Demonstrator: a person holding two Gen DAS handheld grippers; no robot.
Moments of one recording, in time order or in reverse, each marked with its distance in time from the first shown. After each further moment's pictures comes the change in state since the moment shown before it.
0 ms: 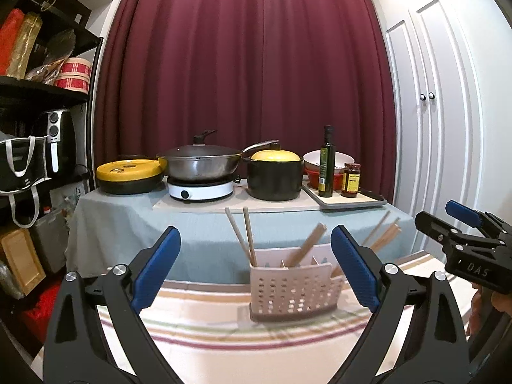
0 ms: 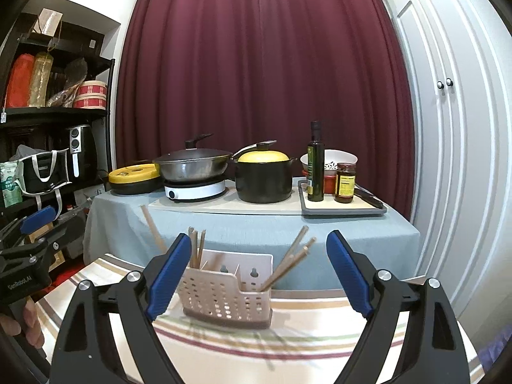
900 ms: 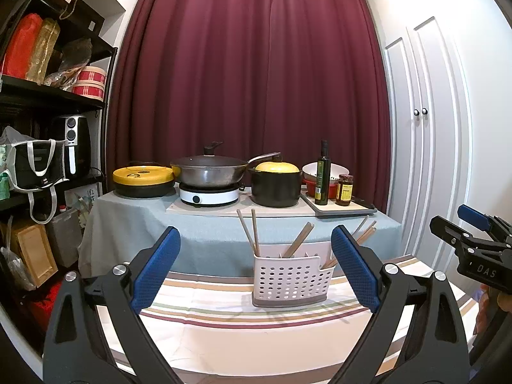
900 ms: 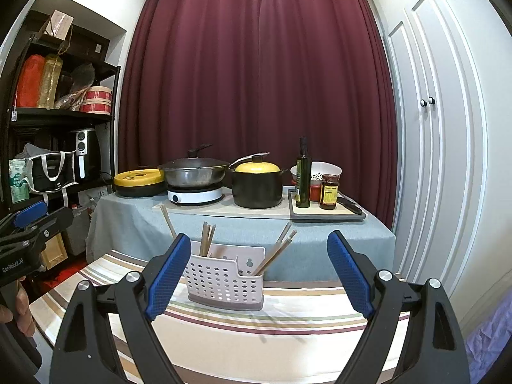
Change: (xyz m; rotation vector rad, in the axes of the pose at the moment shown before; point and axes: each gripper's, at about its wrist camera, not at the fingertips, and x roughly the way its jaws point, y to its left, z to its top) left arm -0.081 0.005 0.004 -0.024 -0.044 0.010; right arm -0.072 0.008 0.000 -0.025 -0.039 -0.039
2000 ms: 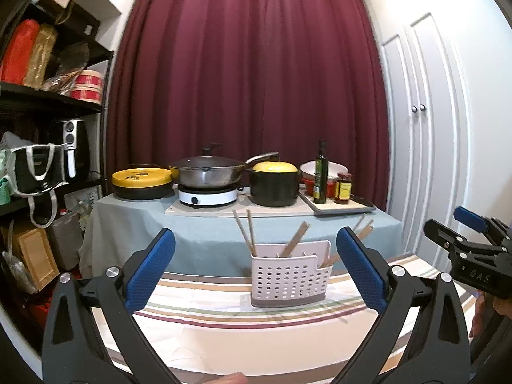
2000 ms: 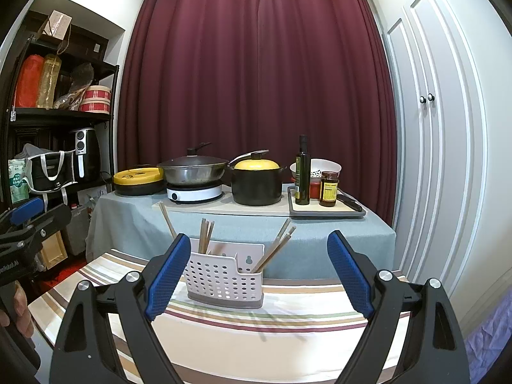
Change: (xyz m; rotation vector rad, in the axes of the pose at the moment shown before) left arm 0.000 -0.011 -0.001 0.030 0.007 -0.005; right arm 0.000 -0.001 -0.001 0.002 0.004 0.000
